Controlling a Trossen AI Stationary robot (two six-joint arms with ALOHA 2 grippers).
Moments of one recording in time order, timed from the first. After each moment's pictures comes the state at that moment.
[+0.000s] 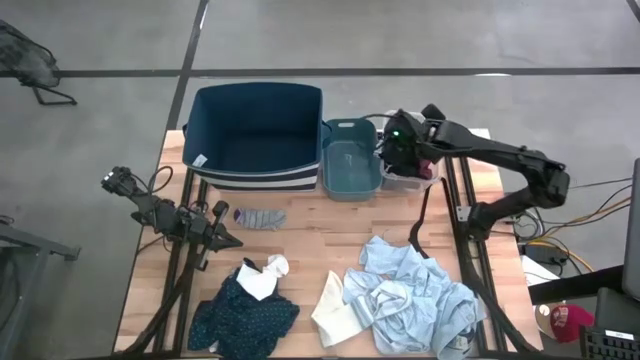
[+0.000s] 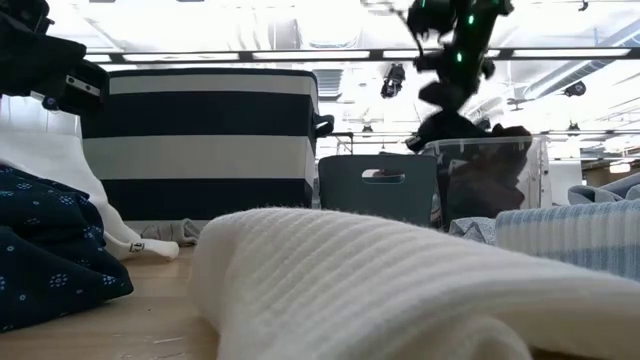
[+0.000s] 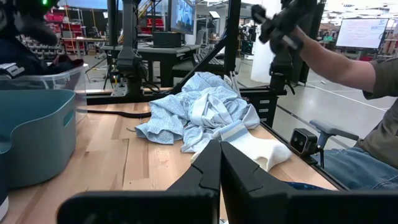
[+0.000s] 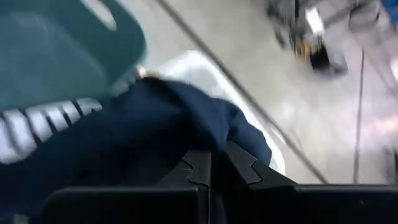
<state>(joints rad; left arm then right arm) -0.60 0.04 0.06 -0.08 -0.34 -0.06 -0.49 1.38 1.21 -0.88 0.71 0.11</state>
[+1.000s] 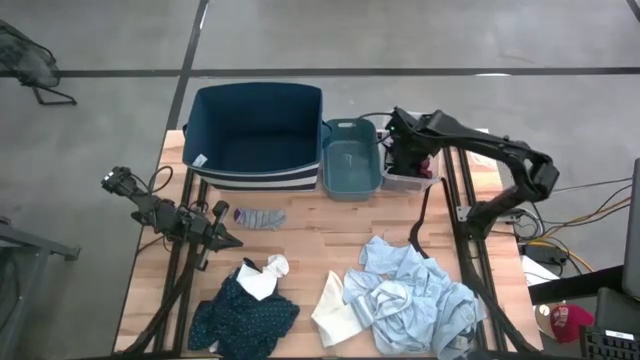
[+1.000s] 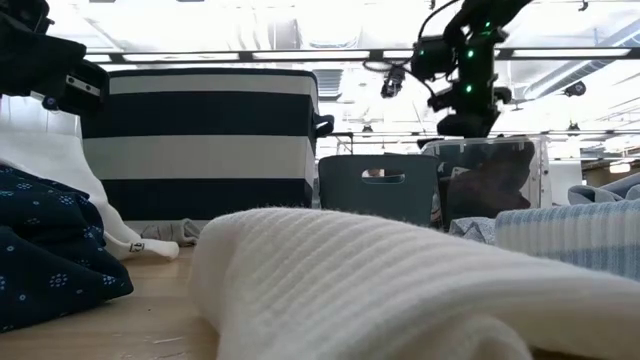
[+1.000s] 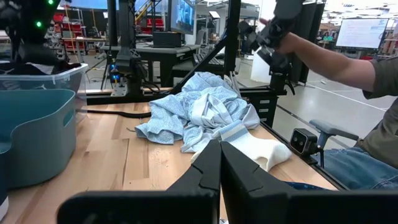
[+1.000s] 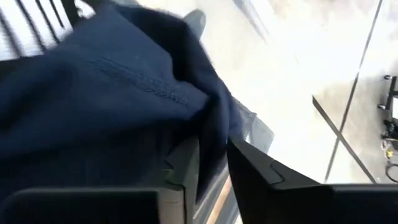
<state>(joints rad) -0.60 0.04 0.06 -0.08 -0.34 -0.06 -0.64 1.48 1.19 -1.04 0.63 0.18</state>
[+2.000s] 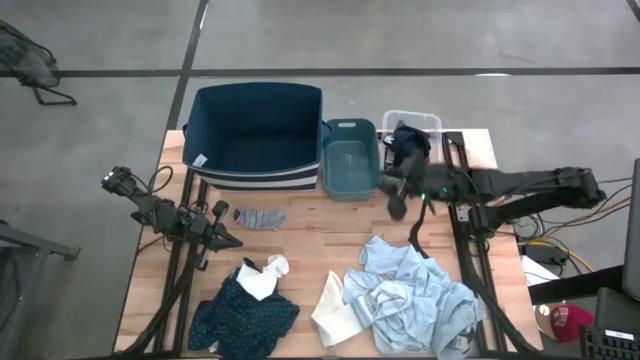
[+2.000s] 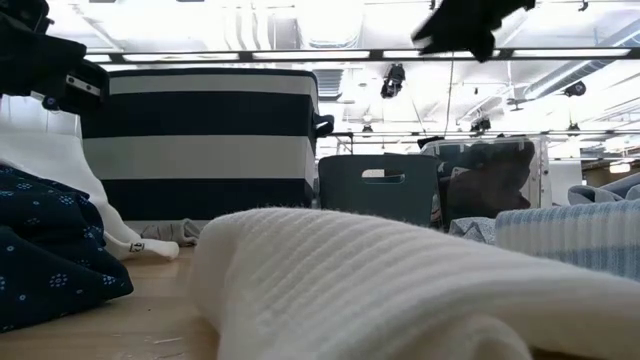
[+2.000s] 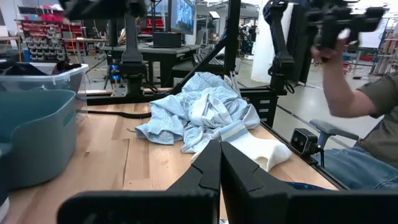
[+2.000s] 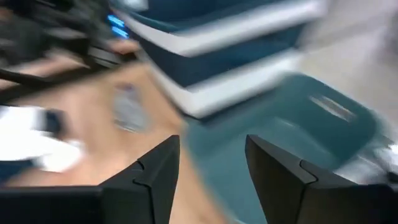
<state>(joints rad) -0.60 0.04 0.06 -0.08 -0.34 -0.06 0.04 0.98 0.84 -0.28 0.41 0.30</state>
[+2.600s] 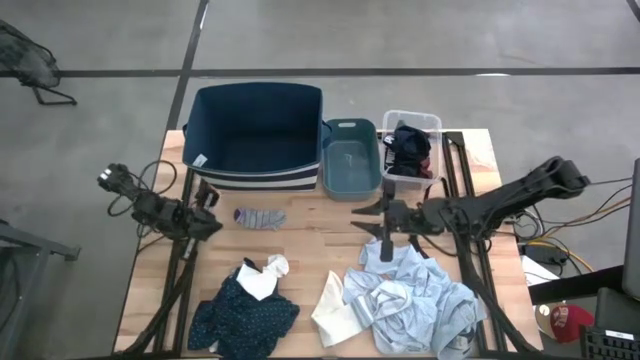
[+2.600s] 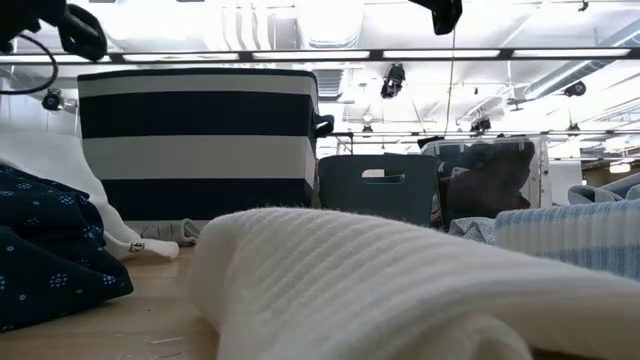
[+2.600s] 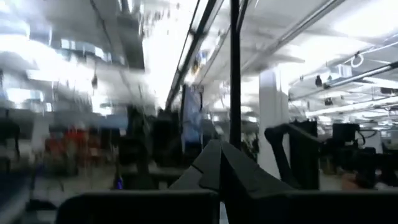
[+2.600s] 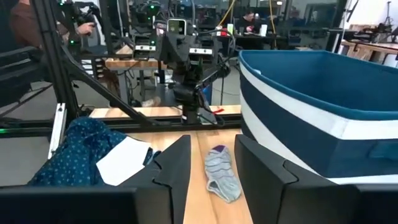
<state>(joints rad) -0.60 0.14 0.01 0.61 -0.34 0.14 0.28 1.19 0.72 0.40 0.38 0.06</state>
